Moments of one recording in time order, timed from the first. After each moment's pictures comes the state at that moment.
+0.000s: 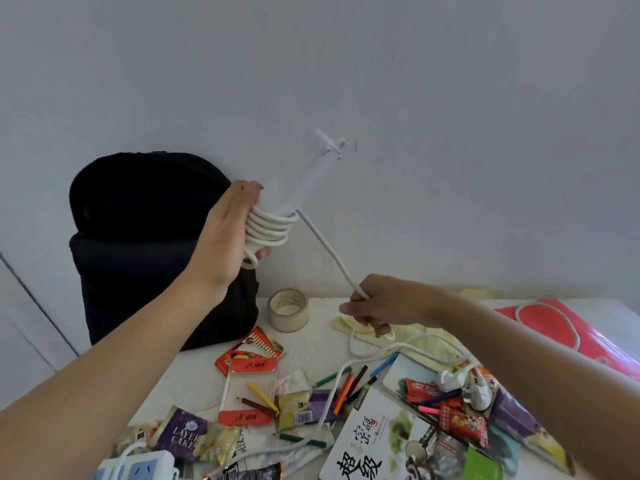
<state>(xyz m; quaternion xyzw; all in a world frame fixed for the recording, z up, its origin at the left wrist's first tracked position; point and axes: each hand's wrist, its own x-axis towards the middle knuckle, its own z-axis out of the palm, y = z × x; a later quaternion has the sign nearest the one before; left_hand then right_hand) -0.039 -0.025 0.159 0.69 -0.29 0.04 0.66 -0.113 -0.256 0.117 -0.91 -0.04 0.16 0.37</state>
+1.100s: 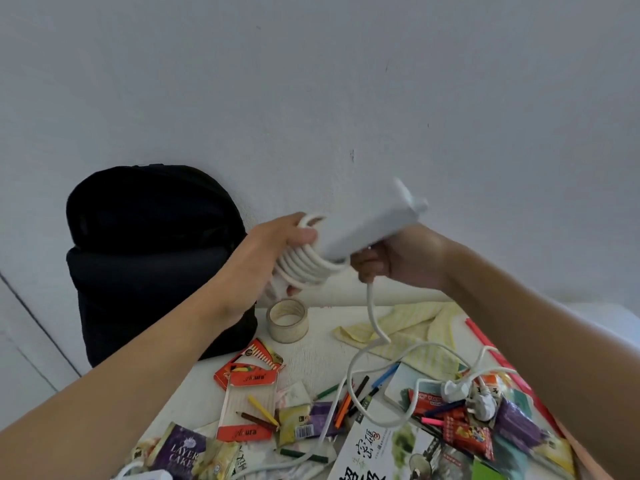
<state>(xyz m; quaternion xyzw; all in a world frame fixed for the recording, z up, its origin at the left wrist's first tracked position) -0.061 -0.043 0.168 0.70 -0.35 -0.12 0.61 -0.104 -0.264 0.173 -0.69 -0.10 0.10 0.71</state>
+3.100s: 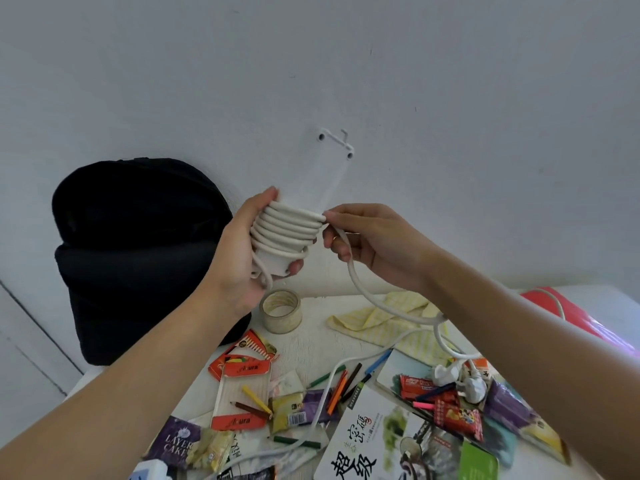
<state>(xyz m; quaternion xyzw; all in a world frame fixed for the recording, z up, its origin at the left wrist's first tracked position) -0.057 -0.067 0.154 0.52 -0.21 -0.18 0.80 -0.106 -0.258 0.158 -0.67 -0.11 -0.02 0.73</state>
